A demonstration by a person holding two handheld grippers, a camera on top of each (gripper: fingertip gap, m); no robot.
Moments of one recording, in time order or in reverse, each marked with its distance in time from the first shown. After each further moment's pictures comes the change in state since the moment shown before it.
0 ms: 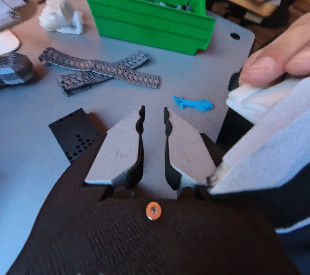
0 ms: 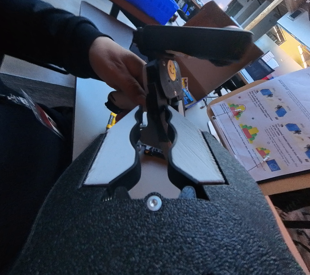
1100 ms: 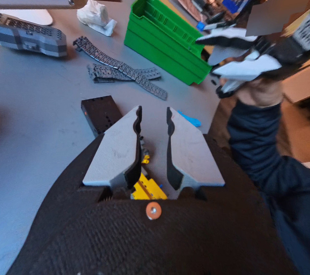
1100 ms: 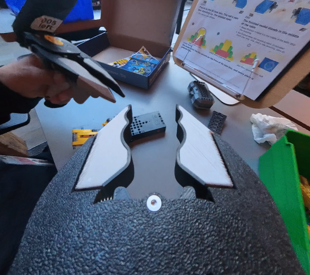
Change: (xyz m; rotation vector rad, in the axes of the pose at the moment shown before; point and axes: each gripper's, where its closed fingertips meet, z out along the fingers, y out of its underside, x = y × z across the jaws) left arm -0.067 -0.005 -0.059 0.163 0.109 -0.354; right arm 0.107 0.076 -0.019 -0.098 0.163 0.663
